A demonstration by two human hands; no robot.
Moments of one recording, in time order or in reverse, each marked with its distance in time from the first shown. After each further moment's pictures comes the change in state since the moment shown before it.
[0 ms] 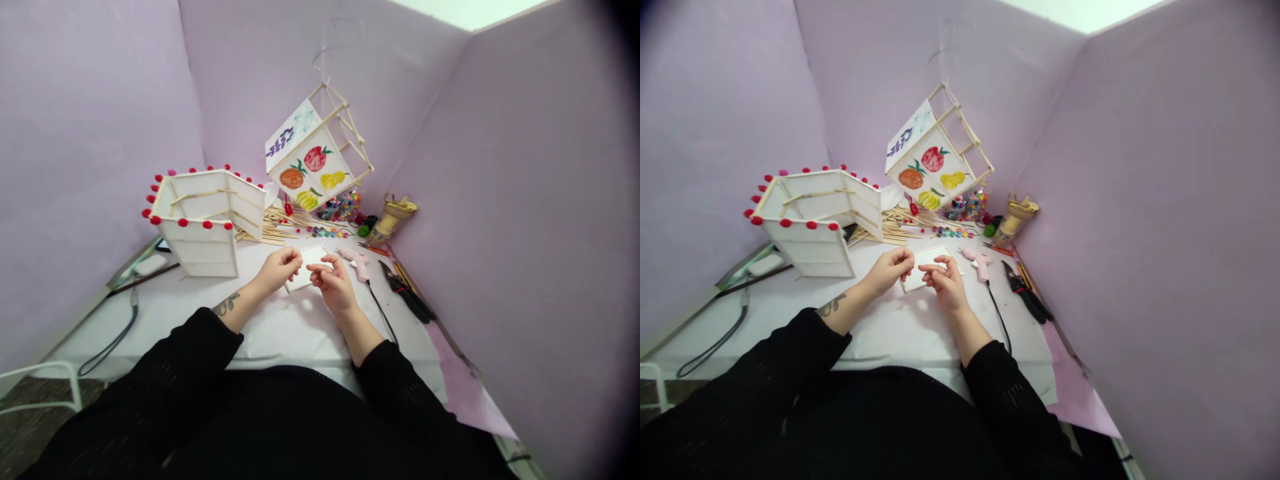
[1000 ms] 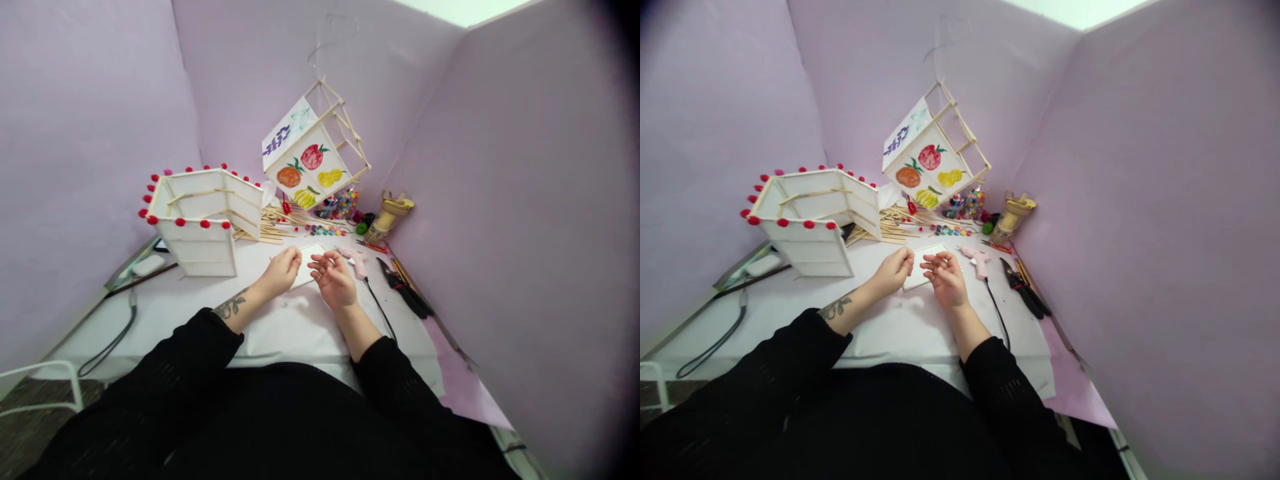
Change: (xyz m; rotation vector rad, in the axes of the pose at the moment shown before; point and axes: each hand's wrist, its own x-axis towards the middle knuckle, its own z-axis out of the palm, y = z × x) left_hand -0.001 -0.009 0.006 0.500 0.050 0.302; right_hand 0.002 -0.005 -0.002 0.125 -0.032 -0.037
